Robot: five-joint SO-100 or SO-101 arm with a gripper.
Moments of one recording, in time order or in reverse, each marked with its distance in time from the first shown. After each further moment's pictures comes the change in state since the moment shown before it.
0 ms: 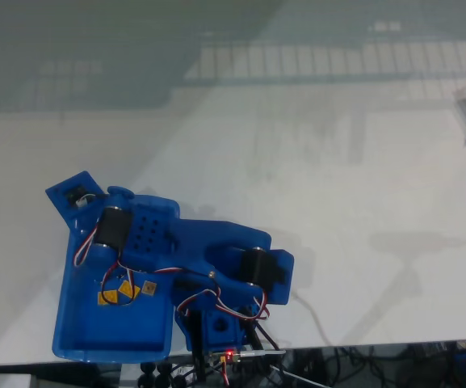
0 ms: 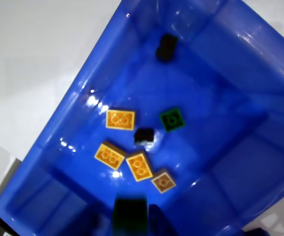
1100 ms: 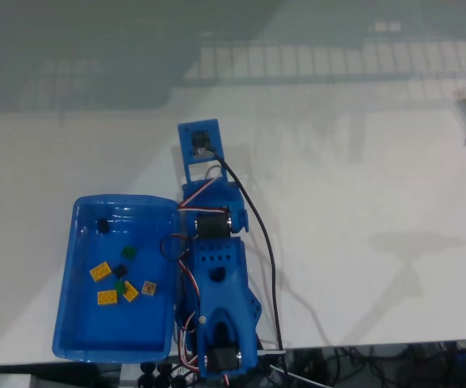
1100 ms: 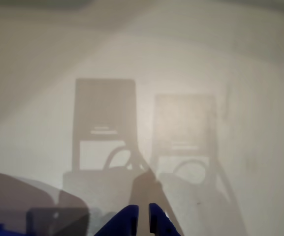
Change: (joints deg) arm 74.8 43.8 45.8 -26.1 -48.6
